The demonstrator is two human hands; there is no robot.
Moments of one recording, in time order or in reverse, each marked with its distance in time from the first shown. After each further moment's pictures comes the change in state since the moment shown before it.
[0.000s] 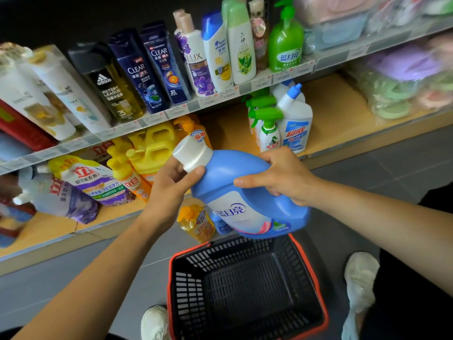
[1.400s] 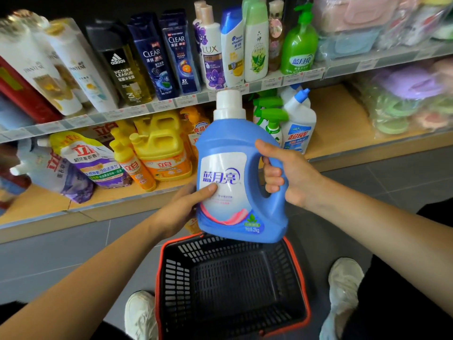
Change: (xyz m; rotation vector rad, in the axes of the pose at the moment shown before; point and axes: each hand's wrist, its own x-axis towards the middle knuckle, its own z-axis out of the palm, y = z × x) left_hand -0.033 -0.028 0.005 -0.074 -0.207 -0.408; right_hand -0.002 -0.014 -0.002 0.555 -0.029 0.386
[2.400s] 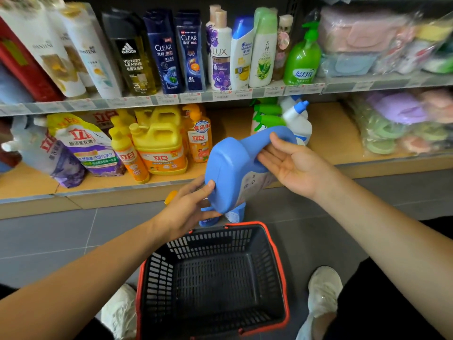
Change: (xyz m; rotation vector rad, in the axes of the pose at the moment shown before) left_hand -0.007 -0.009 0.032 -0.334 0.049 0.024; right_hand -0.003 -0.026 -0.006 0.333 -0.012 -0.046
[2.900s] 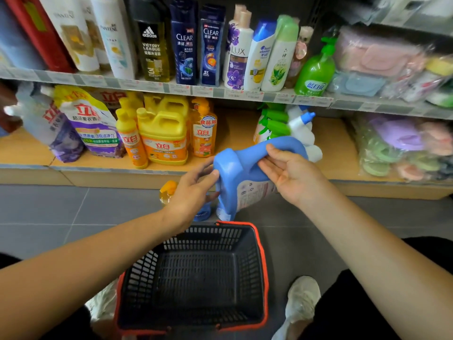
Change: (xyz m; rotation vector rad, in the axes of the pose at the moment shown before) left_hand 0.003 -0.002 0.027 0.076 0.277 0.201; right_hand -0.007 0.013 0.018 -0.122 0.207 -0.053
